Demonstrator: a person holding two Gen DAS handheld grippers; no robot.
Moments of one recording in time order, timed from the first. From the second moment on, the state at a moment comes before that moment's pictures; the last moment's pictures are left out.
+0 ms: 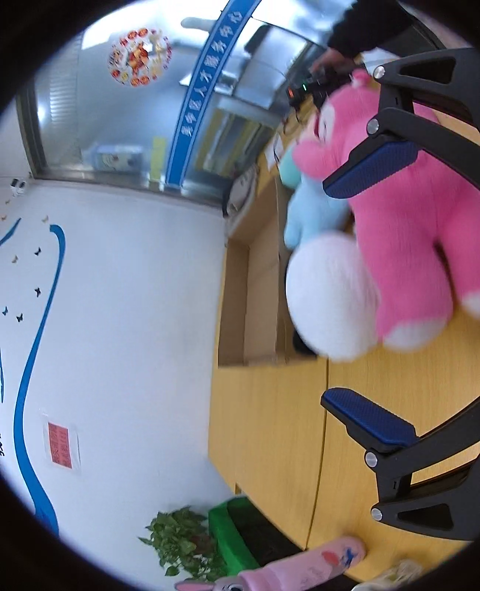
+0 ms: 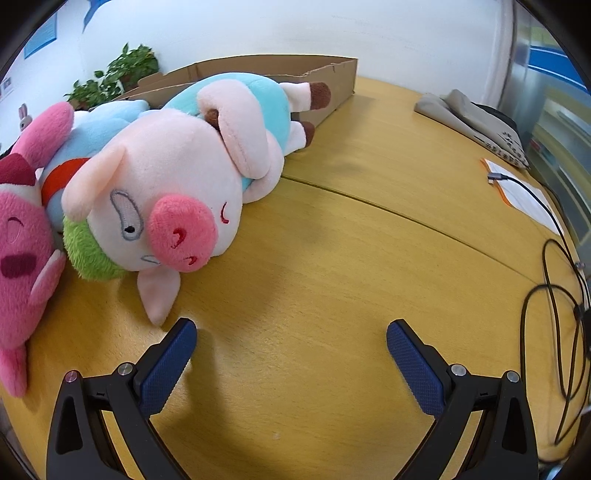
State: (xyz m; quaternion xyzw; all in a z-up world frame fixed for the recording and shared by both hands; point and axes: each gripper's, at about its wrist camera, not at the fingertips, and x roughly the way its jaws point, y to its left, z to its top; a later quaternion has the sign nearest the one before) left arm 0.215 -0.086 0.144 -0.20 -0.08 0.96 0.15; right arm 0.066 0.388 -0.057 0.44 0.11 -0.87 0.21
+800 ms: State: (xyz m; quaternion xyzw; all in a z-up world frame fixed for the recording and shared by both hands) left arm 0.211 0.031 0.072 -0.29 0.01 0.95 0.14; right arm 0.122 0.363 -0.047 0.42 0.10 -0.89 0.11
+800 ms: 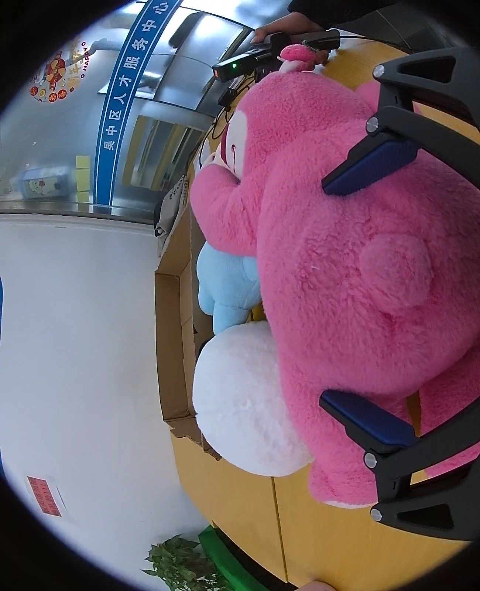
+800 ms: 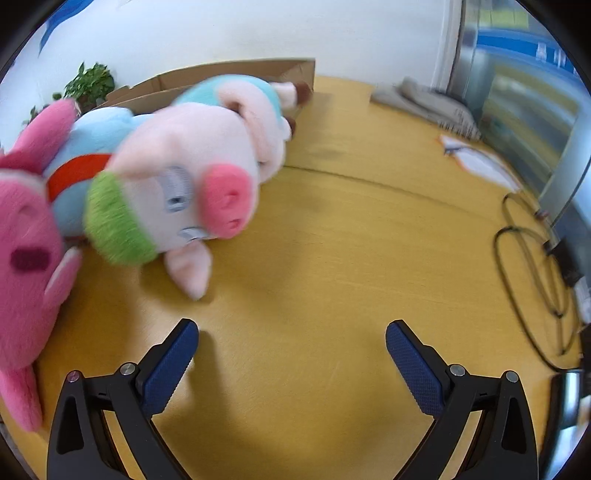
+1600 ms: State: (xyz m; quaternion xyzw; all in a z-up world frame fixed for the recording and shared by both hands) left arm 0.247 0.036 0.078 -0.32 -0.04 0.94 0.13; right arm 0.195 0.242 -0.007 0.30 -0.01 -0.91 0.29
